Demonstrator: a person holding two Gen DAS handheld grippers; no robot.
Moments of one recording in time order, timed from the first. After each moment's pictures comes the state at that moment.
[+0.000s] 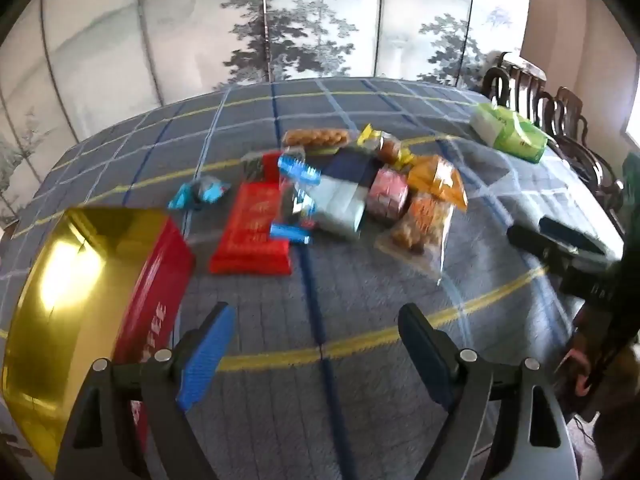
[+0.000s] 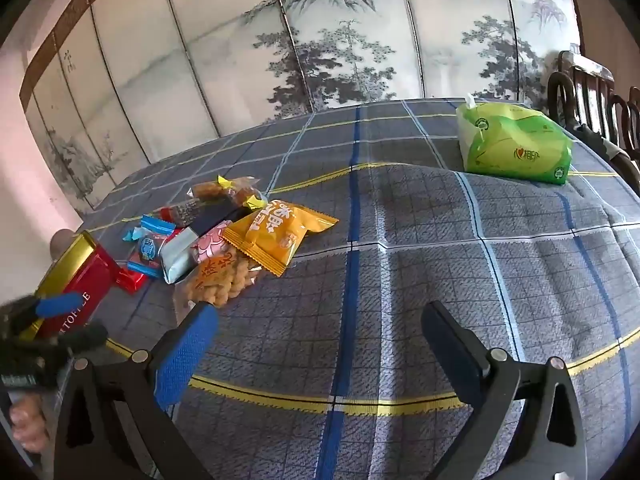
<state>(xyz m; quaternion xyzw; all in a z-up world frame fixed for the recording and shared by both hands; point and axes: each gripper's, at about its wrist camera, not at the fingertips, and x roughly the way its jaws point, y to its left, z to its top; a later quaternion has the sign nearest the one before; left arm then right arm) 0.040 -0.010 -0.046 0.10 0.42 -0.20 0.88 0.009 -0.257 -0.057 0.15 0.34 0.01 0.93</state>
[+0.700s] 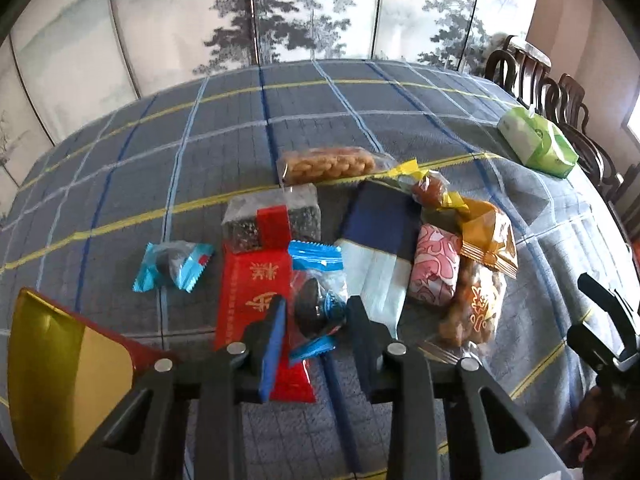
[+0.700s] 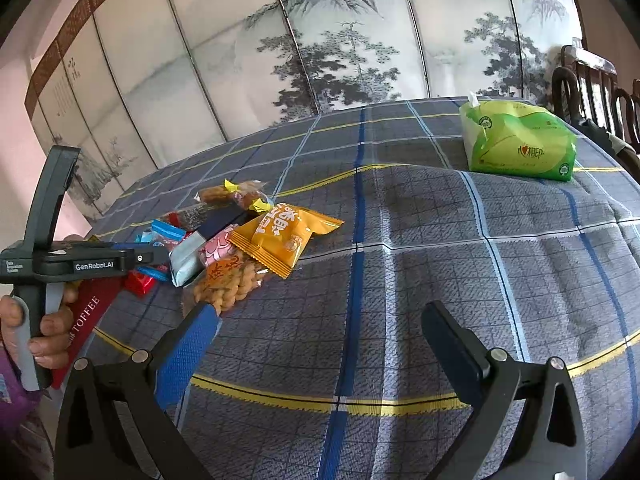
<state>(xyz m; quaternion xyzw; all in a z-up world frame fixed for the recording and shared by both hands) 0.134 -0.036 -0.059 0.11 0.47 -0.21 0.85 0.008 -0.261 -0.054 0.16 0.33 0.02 0.93</state>
